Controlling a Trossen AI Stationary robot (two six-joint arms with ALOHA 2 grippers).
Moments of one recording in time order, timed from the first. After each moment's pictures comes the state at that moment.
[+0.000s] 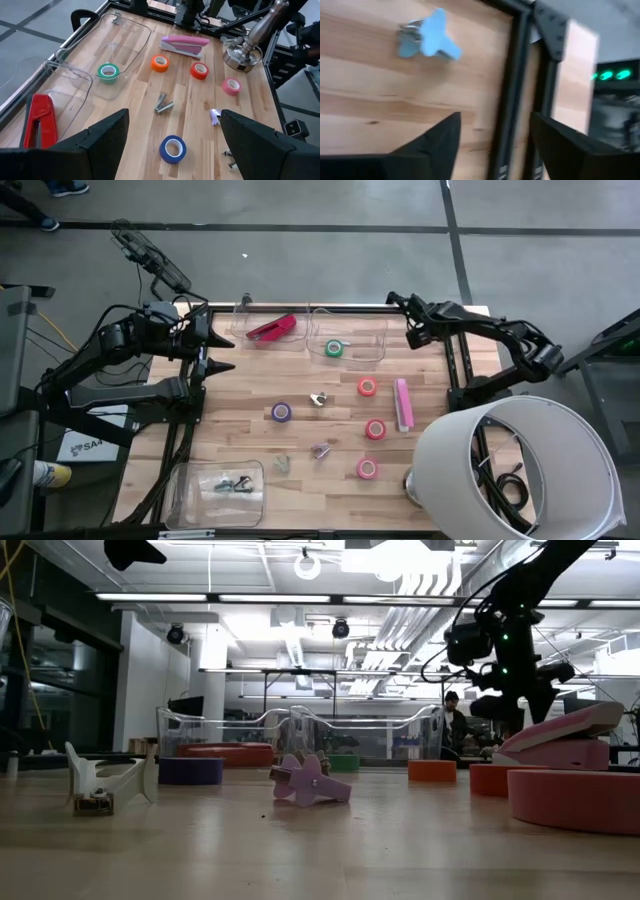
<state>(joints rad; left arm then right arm) 0.41 0.63 1.07 -0.93 0.28 -0.06 -0.85 1.43 0.83 -0.87 0.55 0.44</state>
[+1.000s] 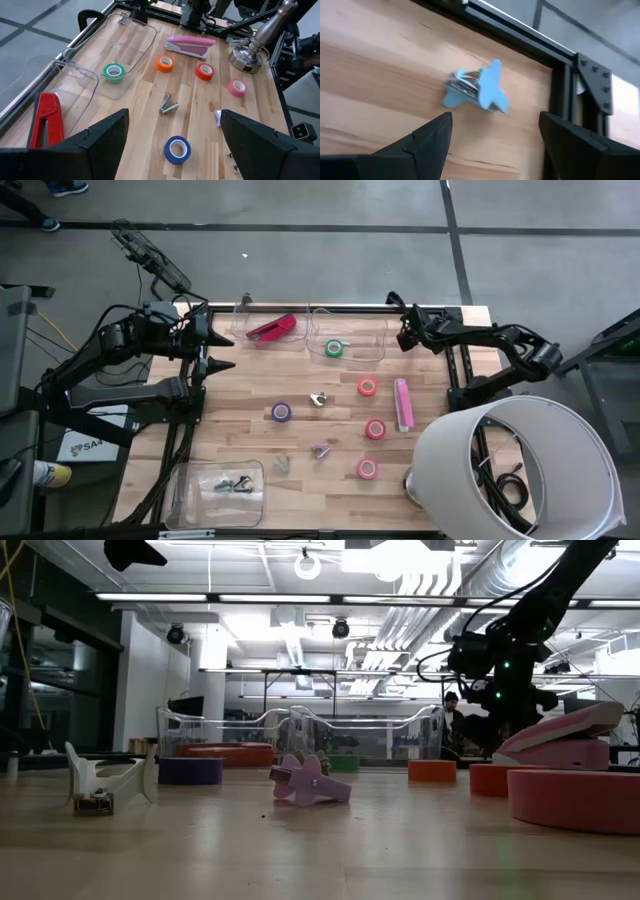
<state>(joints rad) 0.41 0.63 1.07 -0.93 0.25 -0.06 -0.83 1.44 0.61 -0.31 0.59 0.26</state>
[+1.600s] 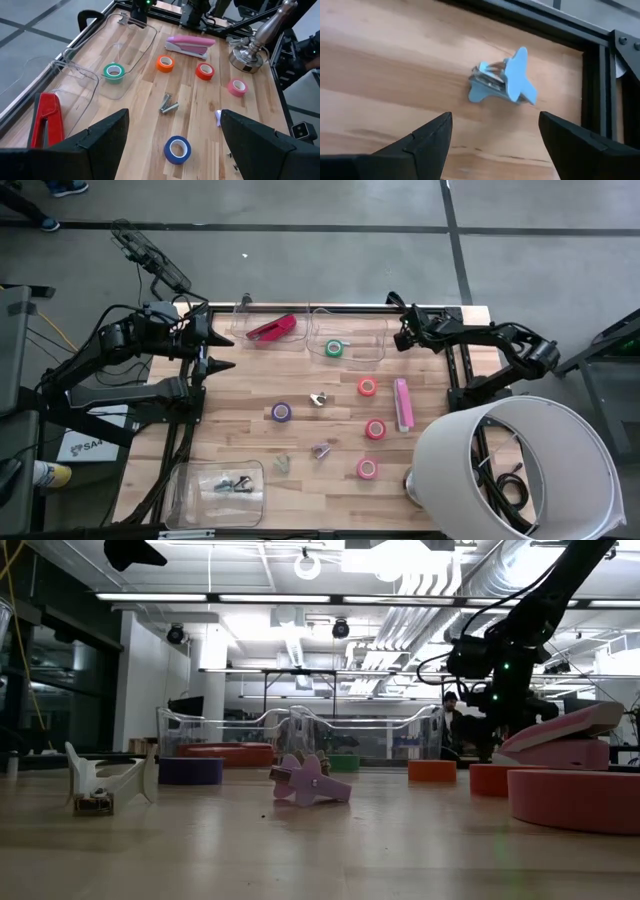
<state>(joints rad) 0.41 0.63 1.07 -0.93 0.25 -0.06 -0.83 1.46 0.61 -0.28 0.47 0.40</state>
